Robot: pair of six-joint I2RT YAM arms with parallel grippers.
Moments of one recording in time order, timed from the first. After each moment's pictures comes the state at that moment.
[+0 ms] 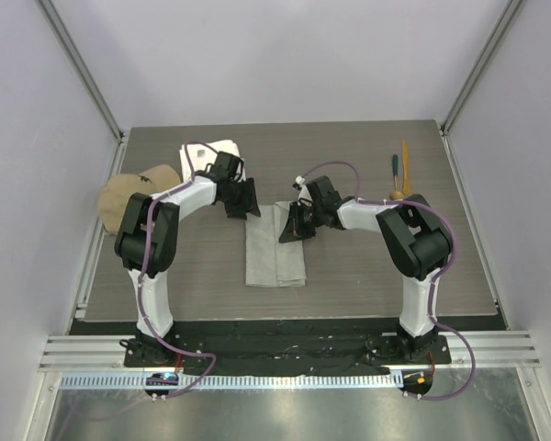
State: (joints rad) left arm -0.36 1.98 1.36 -0.42 0.24 -0.47; right arm 0.53 1.96 1.10 -0.05 -0.55 0.54
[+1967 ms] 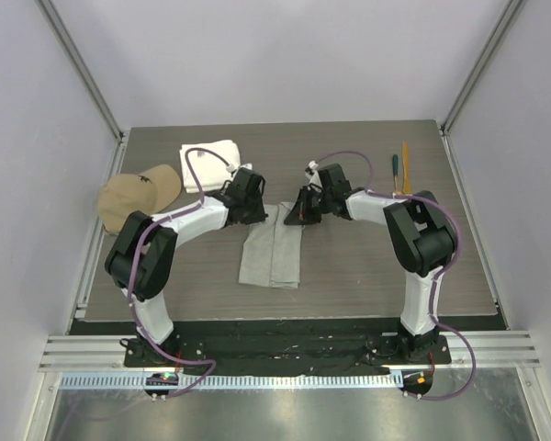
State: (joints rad) left arm -0.55 1.80 1.16 -0.23 -0.08 -0.69; right arm 0.45 1.97 1.15 -0.01 -0.56 0.60
